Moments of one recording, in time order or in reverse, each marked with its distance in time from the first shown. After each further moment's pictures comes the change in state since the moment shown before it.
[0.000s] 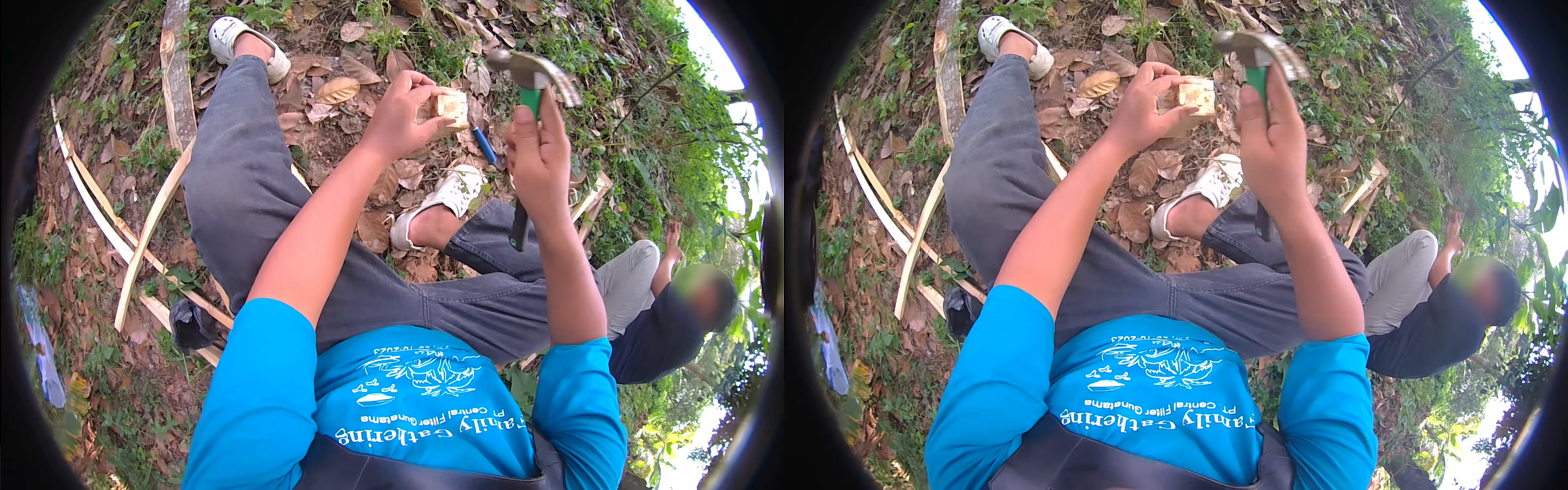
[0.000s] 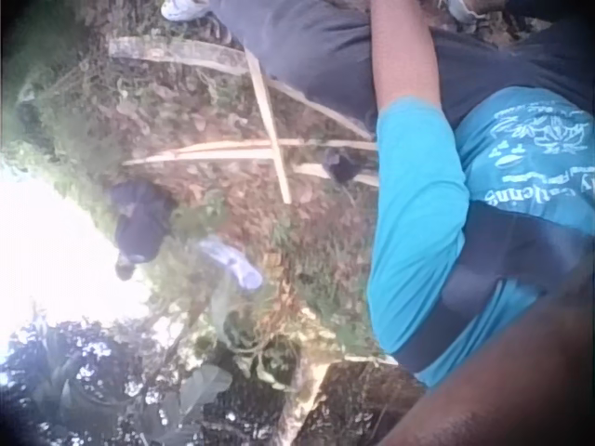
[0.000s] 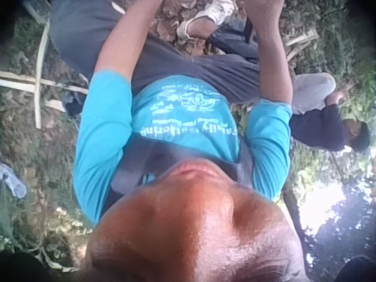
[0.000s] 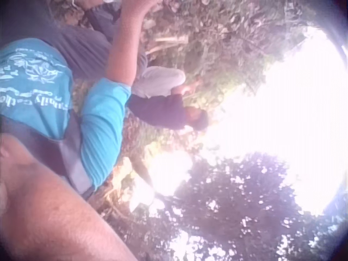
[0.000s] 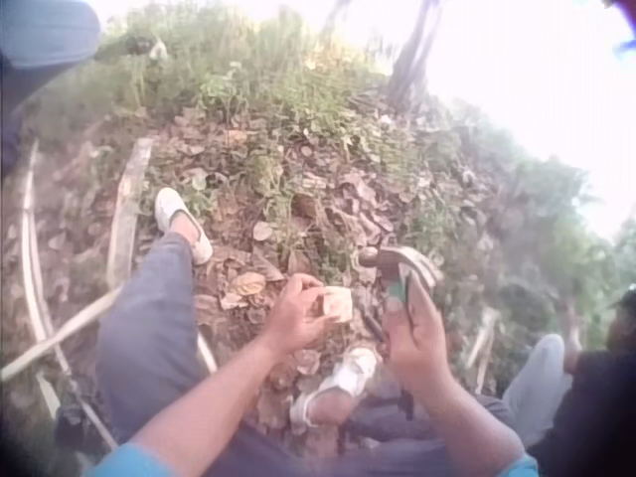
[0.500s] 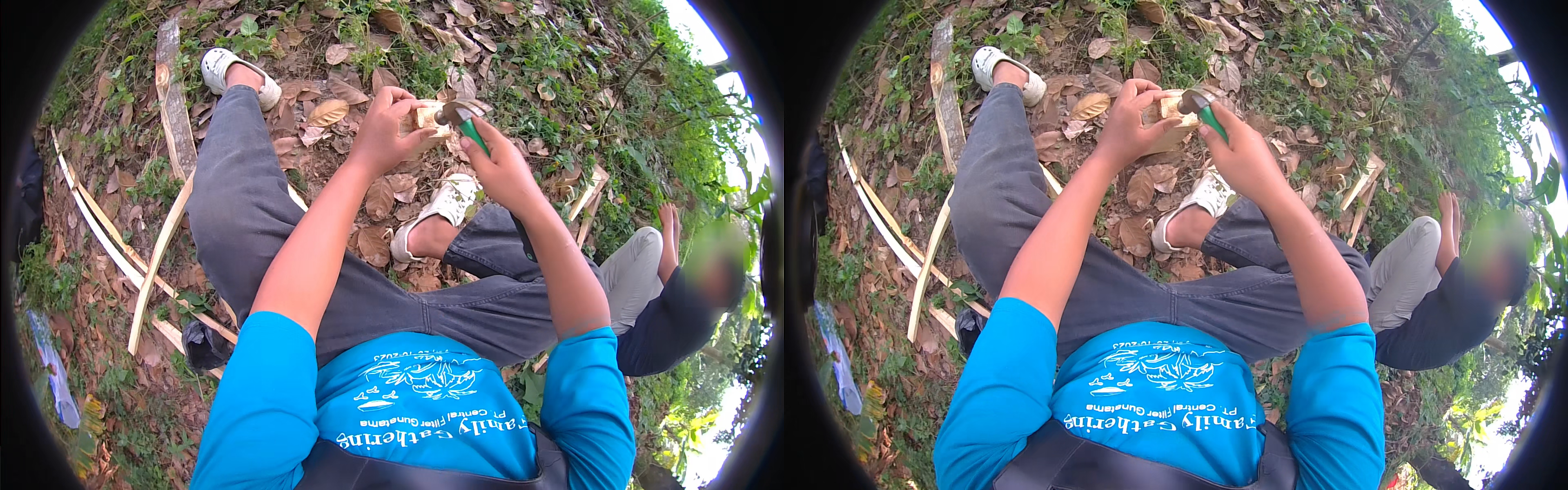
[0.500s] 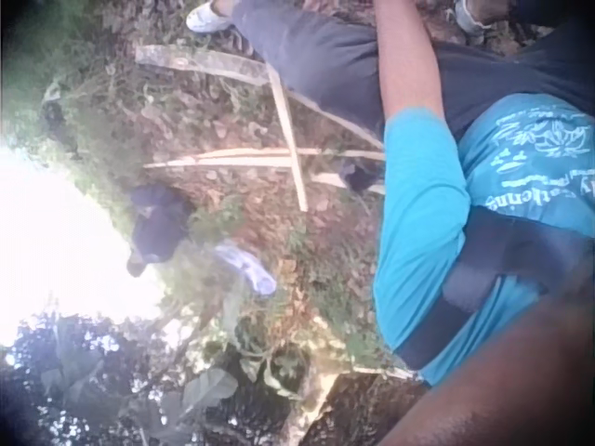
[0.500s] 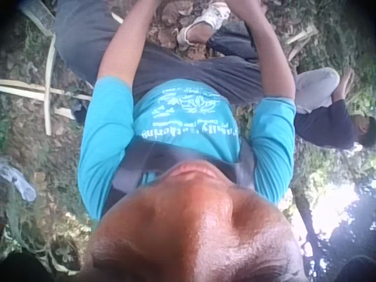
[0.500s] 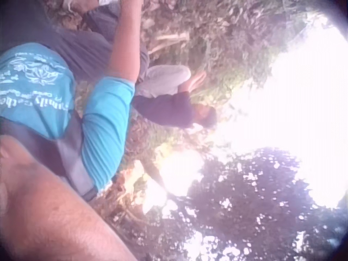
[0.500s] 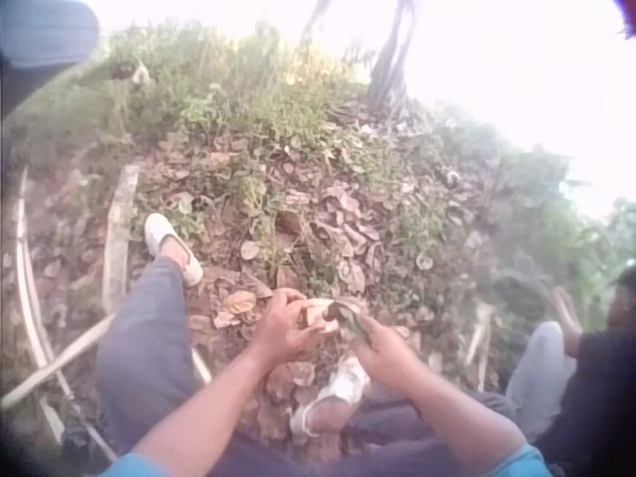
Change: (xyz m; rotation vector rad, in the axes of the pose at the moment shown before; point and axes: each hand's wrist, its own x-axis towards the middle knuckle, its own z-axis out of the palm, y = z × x) left_hand 0.001 0.004 0.003 0.033 -0.048 0.006; right_hand -0.007 0.061 -0.016 -0.352 -0.221 0.178
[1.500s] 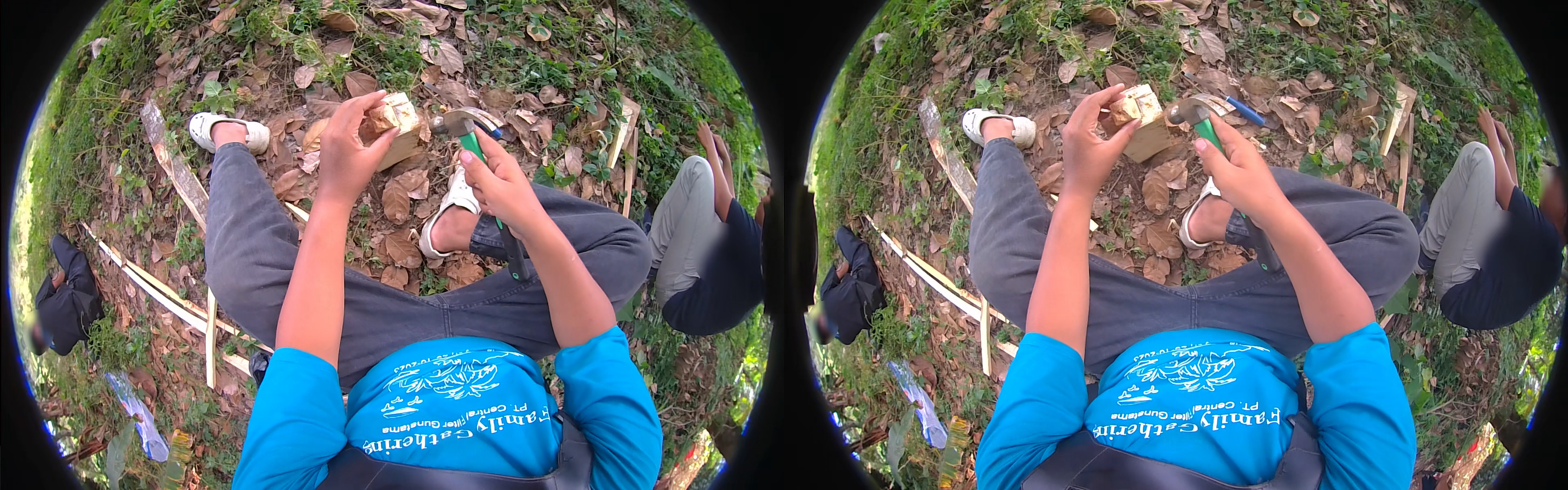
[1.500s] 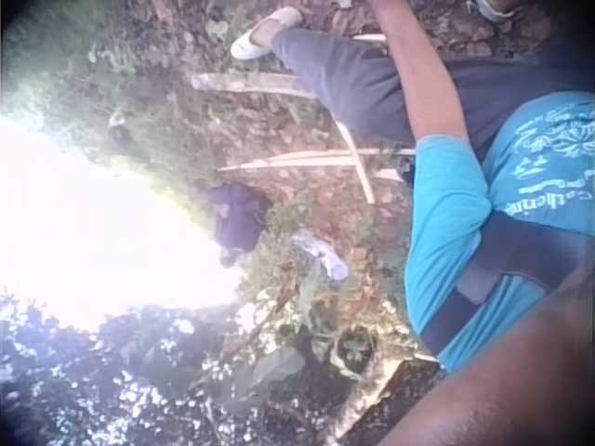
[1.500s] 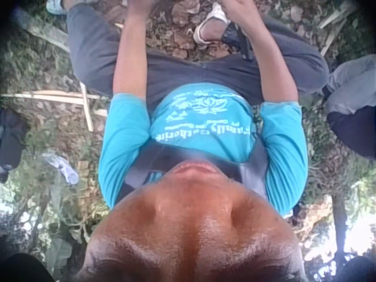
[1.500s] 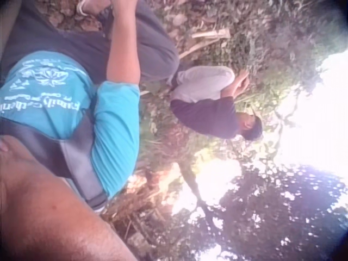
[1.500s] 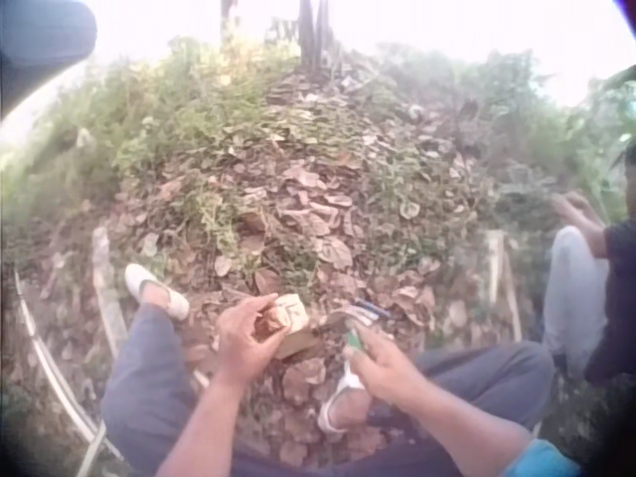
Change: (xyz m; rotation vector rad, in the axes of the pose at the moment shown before) left_hand 0.023 0.034 -0.014 0.064 -0.062 -0.008; right_hand -0.040 0.036 0.017 0.854 0.013 0.322
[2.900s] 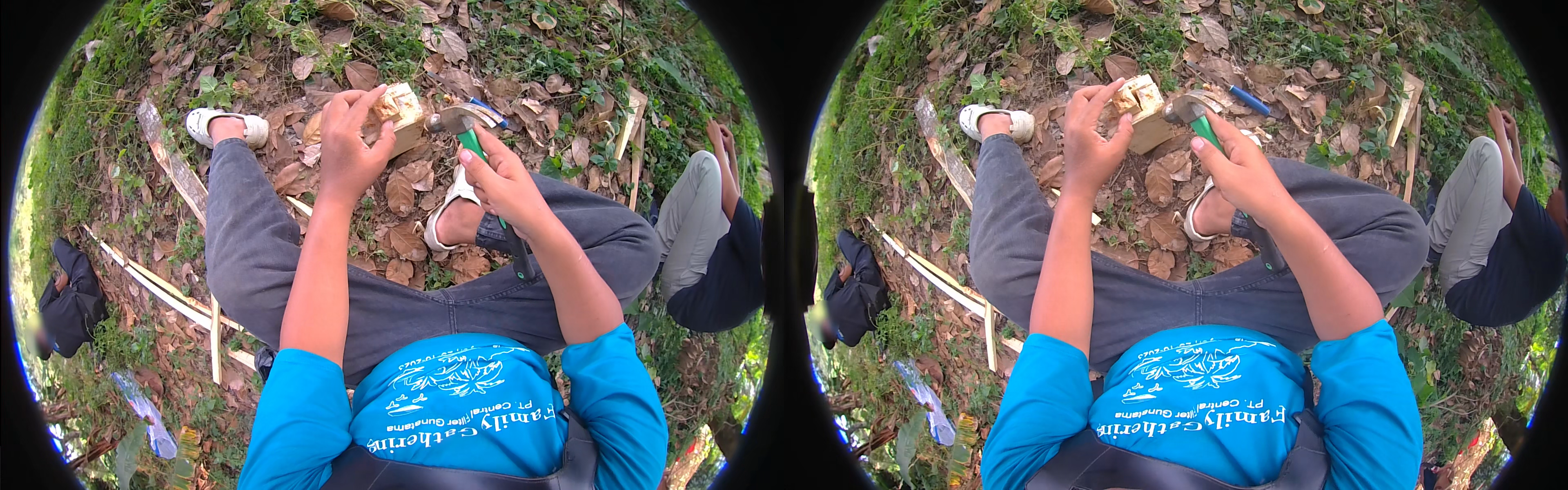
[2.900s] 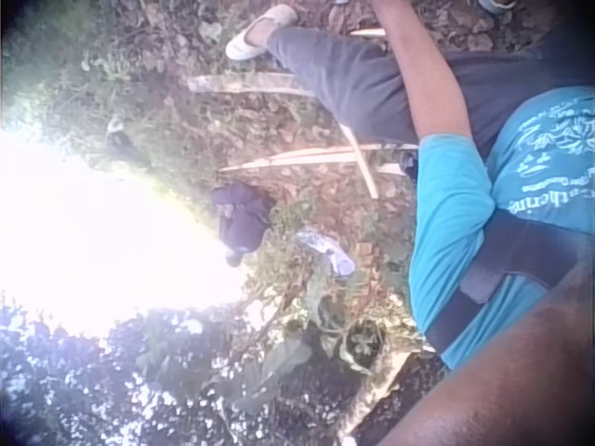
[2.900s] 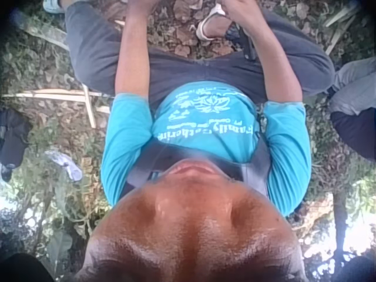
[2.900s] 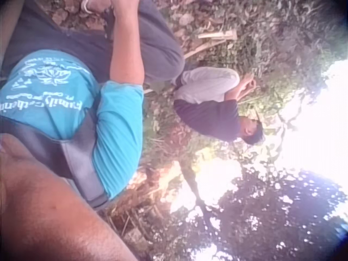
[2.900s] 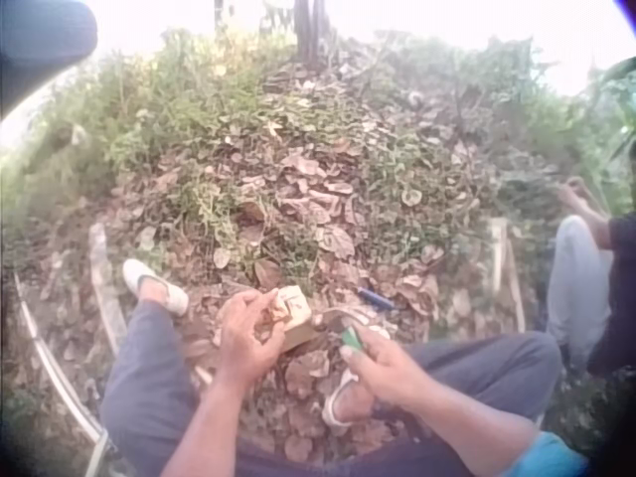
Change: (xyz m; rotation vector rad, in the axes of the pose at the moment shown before) left_hand -0.005 -0.008 0.000 0.161 0.001 0.086; right_hand -0.003 -0.004 0.007 0.017 -0.052 0.015
